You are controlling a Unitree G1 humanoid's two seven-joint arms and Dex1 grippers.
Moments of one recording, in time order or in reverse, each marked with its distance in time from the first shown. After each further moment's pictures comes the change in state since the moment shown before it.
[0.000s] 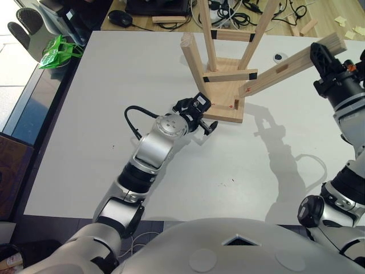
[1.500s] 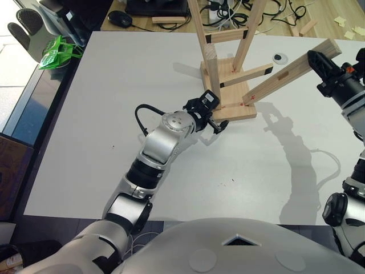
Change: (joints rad) left arm -0.029 -0.091 0.044 0.057 -0.042 -0.032 -0.036; right arm -0.044 -0.238 0.106 0.359 -0.100 -0.135 0.396
